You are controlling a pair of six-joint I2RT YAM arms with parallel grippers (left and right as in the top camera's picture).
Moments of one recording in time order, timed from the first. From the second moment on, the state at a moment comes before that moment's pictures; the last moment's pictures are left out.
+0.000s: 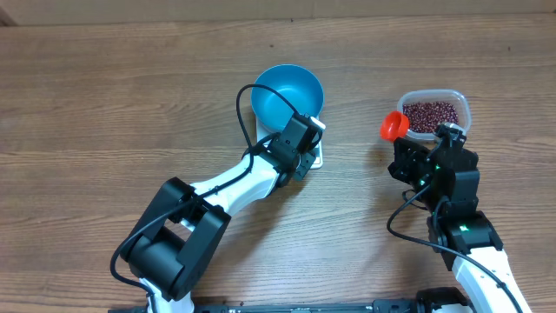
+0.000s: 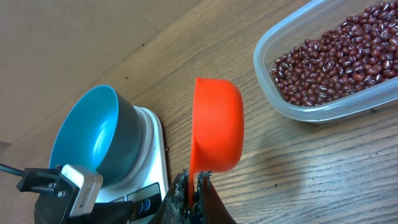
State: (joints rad) left arm -0.65 1.91 1.10 -0.20 -0.14 0.03; right arm 0.09 0.97 0.52 -0.08 -0.09 0.62
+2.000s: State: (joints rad) left arm -0.54 1.14 1.14 -0.70 -0.09 -0.08; right arm 0.09 0.97 0.52 -0.08 -0.09 0.62
